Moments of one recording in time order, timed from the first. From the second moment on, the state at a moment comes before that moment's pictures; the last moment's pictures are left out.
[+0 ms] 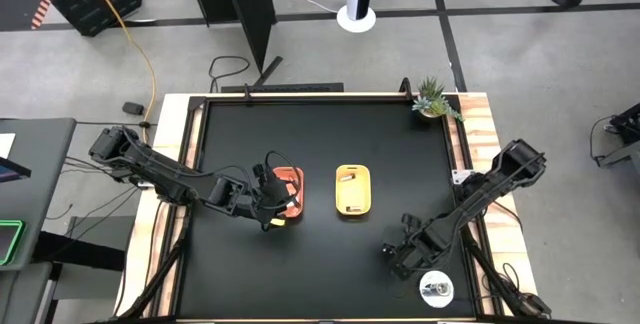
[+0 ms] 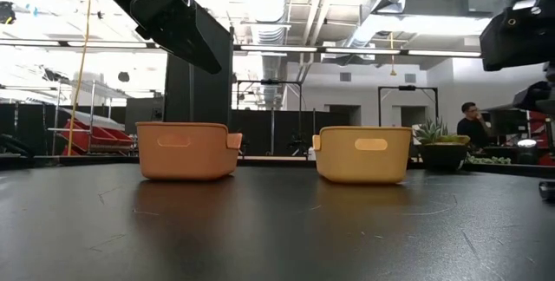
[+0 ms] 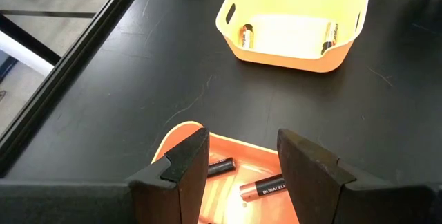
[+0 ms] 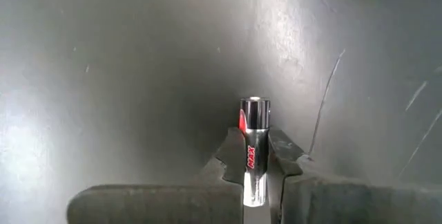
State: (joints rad) left arm -0.33 1.39 0.89 -0.32 -0.70 -0.31; right arm 0.68 1.66 0.86 -0.54 0.25 1.01
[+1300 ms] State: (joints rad) left arm -0.33 1.39 0.89 -0.32 -0.70 -0.31; right arm 0.58 1.66 1.06 -0.65 0.27 0.59
